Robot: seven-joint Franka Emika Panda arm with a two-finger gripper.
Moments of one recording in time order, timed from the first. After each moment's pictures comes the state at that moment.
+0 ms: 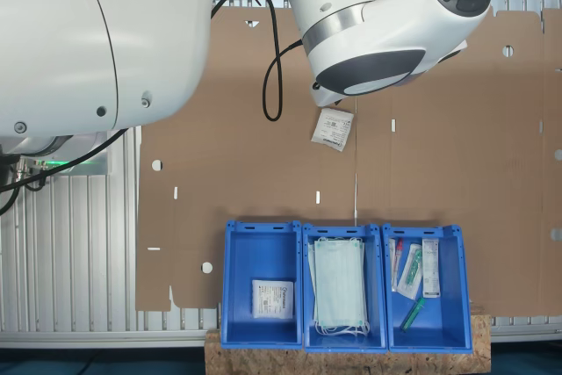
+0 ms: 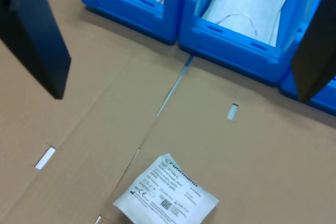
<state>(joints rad) -0.34 0.29 0.47 -1.85 -0.31 1.99 -0.88</state>
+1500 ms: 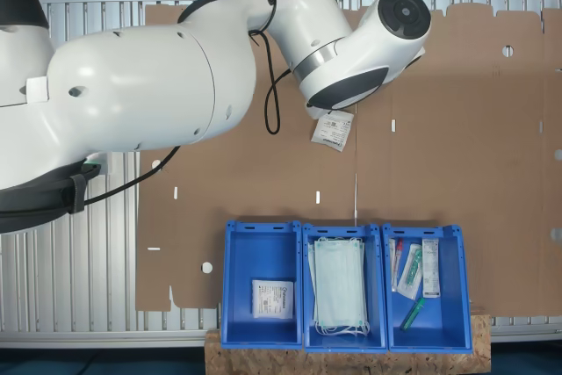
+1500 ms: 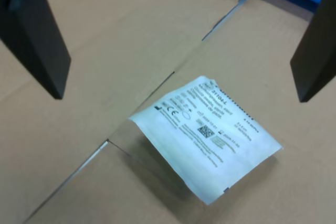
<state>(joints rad) -0.30 0.47 0.42 -1.97 -0.50 2.27 -0.88</state>
